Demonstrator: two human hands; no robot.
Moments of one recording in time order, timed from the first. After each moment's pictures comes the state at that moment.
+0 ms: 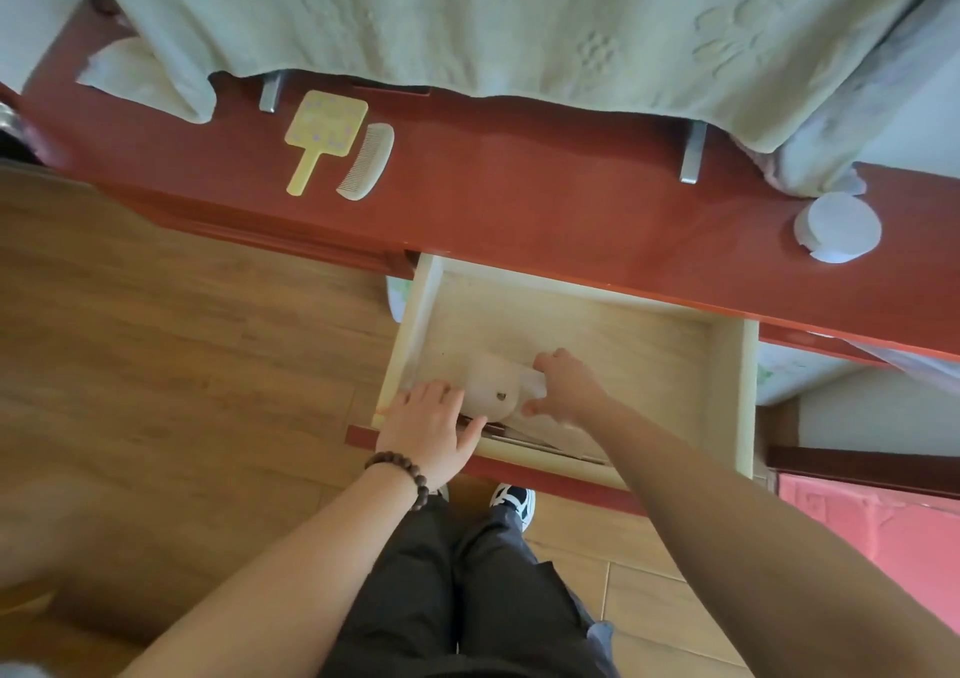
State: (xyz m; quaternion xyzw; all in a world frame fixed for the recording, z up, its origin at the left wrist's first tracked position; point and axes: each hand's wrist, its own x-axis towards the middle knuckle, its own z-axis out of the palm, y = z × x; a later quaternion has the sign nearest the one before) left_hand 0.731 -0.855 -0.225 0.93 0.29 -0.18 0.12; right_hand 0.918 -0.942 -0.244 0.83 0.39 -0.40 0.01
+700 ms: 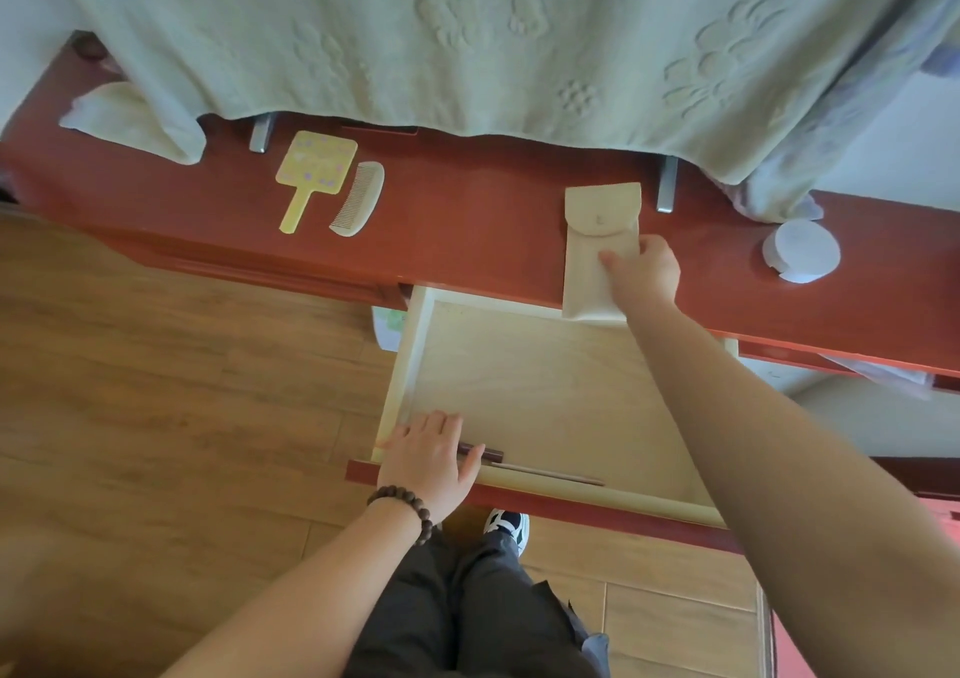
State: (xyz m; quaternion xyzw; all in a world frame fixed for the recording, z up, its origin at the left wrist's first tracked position) left_hand 0.730 -0.853 -0.220 0.94 0.27 -0.17 0.12; right_hand 1.026 -0.897 -0.151 0.89 0.04 -0.20 -0.41
